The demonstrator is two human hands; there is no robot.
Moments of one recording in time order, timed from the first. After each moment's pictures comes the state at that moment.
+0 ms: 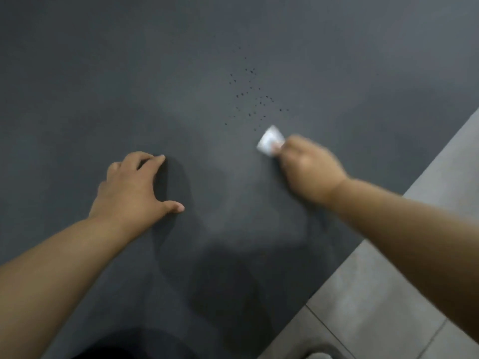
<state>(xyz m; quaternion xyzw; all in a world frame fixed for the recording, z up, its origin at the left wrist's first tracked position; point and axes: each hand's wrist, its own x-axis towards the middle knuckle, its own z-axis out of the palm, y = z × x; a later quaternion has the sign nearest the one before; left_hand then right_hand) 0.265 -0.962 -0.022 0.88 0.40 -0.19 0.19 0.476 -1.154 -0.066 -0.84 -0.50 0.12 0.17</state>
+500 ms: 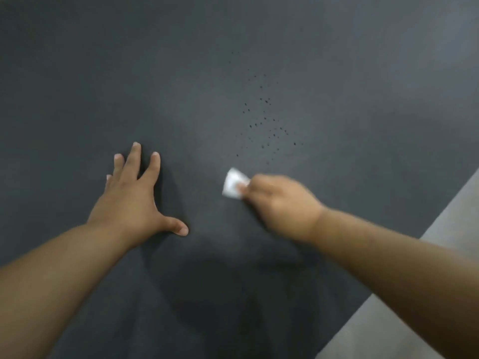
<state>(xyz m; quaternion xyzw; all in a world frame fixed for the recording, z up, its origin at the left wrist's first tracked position) 0.290 -0.926 -0.036 0.85 0.41 -0.24 0.22 0.460 -1.102 -0.071 -0.77 -0.61 0.12 0.15</state>
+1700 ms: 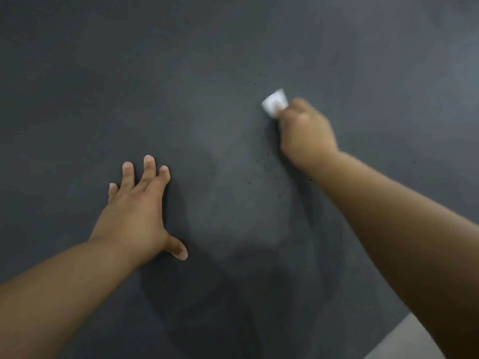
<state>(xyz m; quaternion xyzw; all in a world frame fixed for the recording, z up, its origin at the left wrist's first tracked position) 0.304 -0.921 -0.035 0.83 0.43 -0.25 0.24 0.567 -0.994 -0.076 -0.84 -0.53 0.00 0.10</state>
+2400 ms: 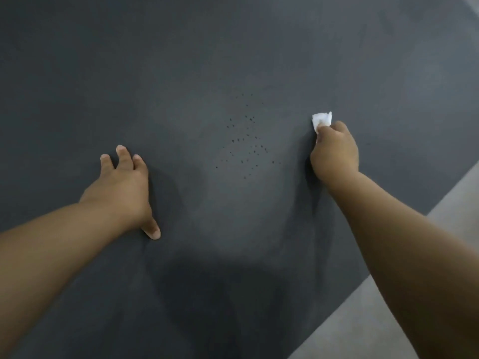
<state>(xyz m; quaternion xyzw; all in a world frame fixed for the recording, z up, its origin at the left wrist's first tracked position) 0.325 -0.929 -0.026 0.82 0.43 -0.34 0.15 0.598 -1.102 -0.069 -0.95 -0.30 0.03 0.07</state>
